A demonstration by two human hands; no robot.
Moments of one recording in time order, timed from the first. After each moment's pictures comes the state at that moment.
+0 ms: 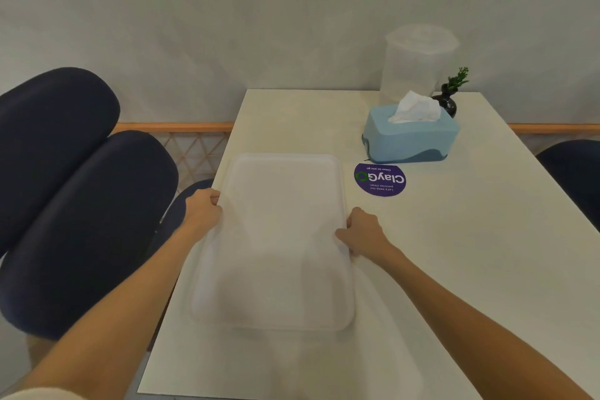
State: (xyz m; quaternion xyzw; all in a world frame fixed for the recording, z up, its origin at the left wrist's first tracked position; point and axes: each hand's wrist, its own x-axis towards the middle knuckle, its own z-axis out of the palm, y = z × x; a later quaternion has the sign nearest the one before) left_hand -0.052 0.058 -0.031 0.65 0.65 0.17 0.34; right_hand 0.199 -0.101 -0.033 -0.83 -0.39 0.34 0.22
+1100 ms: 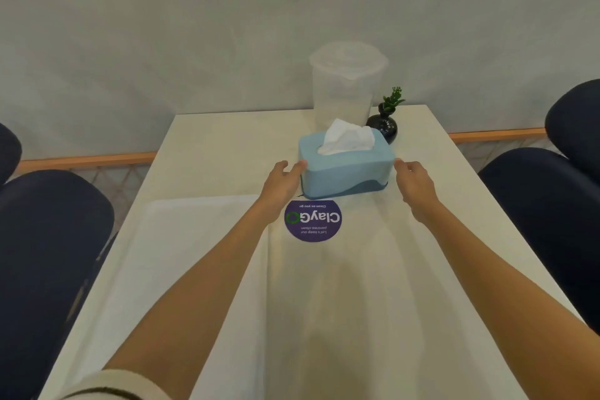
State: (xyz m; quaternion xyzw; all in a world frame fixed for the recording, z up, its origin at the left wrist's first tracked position) left_hand 0.264 0.046 0.019 0.61 0.52 0.20 0.57; right_hand 0.462 -0.069 0.011 -0.83 -0.17 0.25 0.46
